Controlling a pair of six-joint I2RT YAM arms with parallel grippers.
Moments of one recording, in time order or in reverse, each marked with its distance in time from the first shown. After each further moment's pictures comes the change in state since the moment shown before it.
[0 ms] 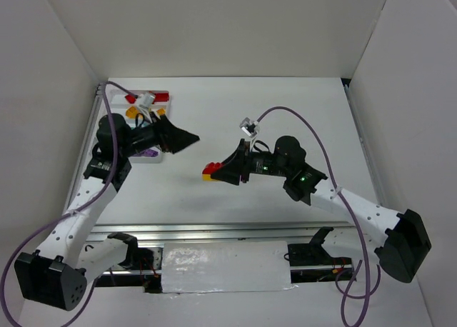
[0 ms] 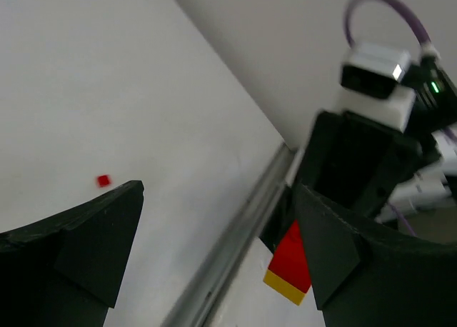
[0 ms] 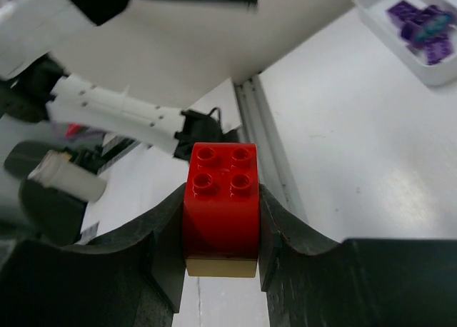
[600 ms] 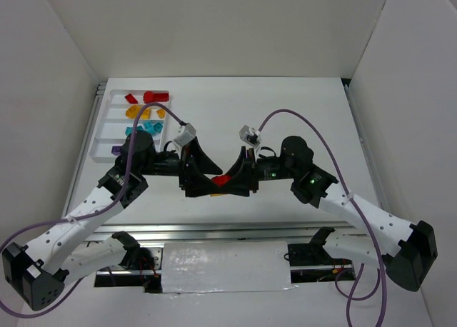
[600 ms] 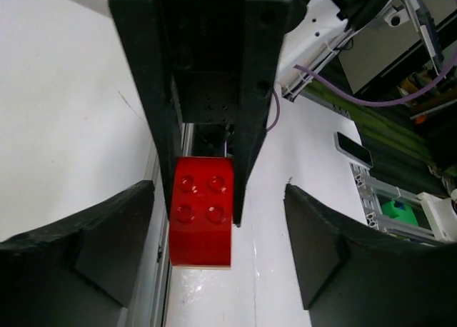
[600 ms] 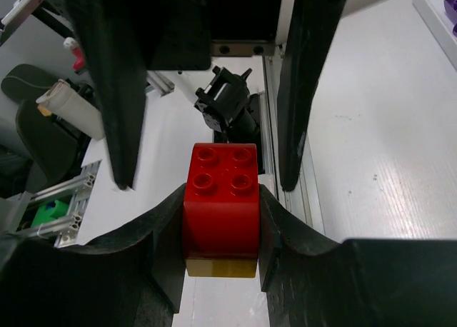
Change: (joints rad) left arm -0.430 -0.058 -0.050 0.072 0.253 0.179; right arm 0.000 -0.100 0.039 -0.167 -0.225 -0.186
